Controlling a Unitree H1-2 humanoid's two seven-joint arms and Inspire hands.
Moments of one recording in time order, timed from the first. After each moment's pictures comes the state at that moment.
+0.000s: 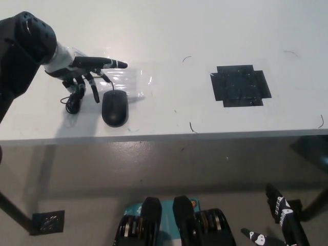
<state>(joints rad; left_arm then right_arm) -1.31 0.48 -0.68 1.02 0.24 0.29 -0.96 0.06 -0.13 0.04 0.31 -0.02 -0.42 0.08</state>
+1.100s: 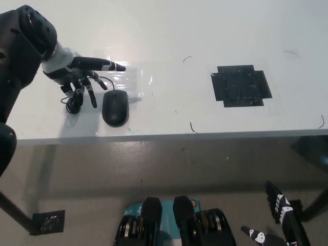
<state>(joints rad) -1.38 0.41 -0.64 1.22 0.31 0.24 -1.06 0.06 -0.13 0.04 0.31 -0.02 -0.42 0.08</state>
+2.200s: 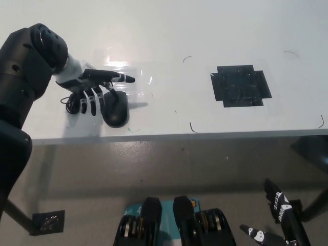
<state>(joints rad) -1.36 0.37 -0.58 1.33 0.35 0.10 -0.98 0.05 -0.14 0.04 0.29 -0.03 -0.42 0.09</state>
